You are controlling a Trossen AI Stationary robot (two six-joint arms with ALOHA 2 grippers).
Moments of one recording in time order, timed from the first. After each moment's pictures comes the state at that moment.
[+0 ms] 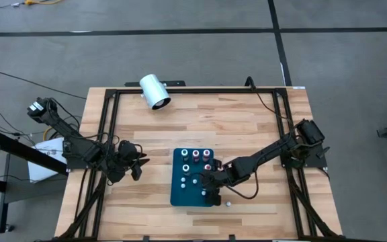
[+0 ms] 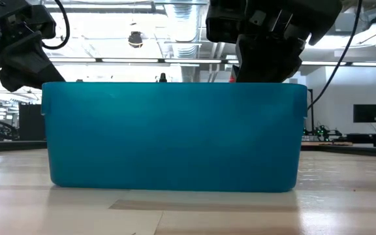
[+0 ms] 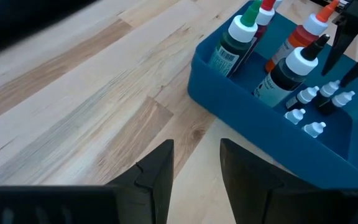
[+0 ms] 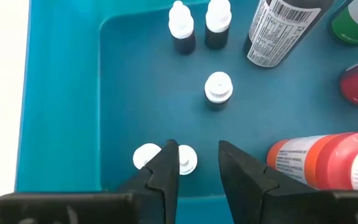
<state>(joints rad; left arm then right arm) -0.65 0.88 0.44 -0.45 -0.77 -1.10 0.40 1.86 1.19 -0.34 0.13 0.44</state>
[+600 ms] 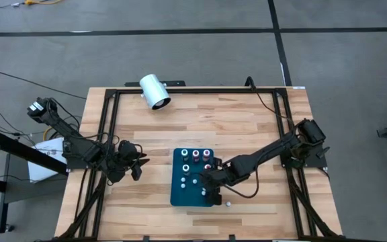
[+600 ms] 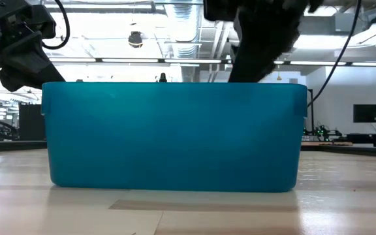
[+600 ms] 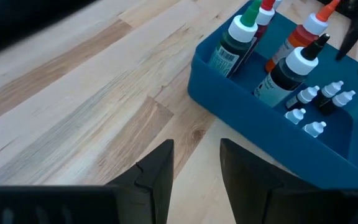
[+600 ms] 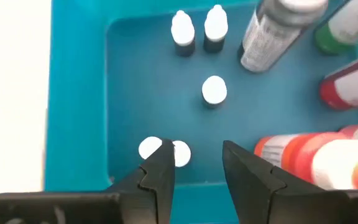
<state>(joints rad) -0.65 0.88 0.44 -0.45 -0.77 -1.09 0.40 1.85 1.29 -0.51 0.13 0.41</state>
